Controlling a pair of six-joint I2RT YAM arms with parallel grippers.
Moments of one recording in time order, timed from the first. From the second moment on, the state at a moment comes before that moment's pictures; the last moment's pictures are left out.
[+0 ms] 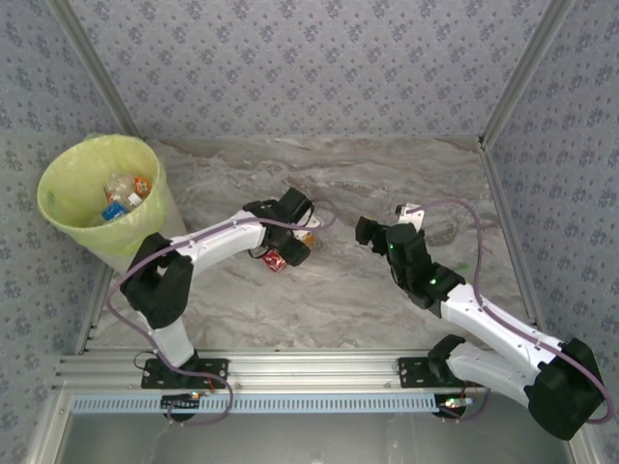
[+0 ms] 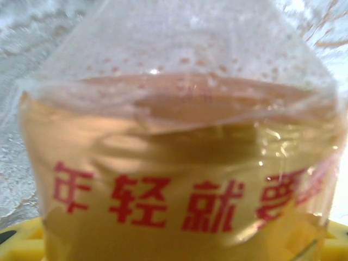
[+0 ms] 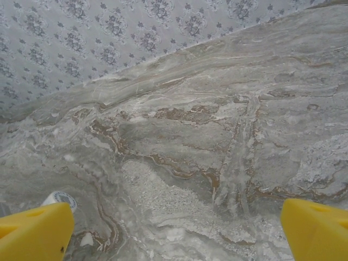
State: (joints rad) left arm -0.75 1.73 1.27 -0.72 -0.07 0.13; right arm 0.65 0.96 0.59 -0.05 0.46 0.58
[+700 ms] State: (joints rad) left arm -0.61 1.31 1.23 -0.55 0.01 -0.01; right arm 0.65 1.07 0.60 0.06 0.37 0.52
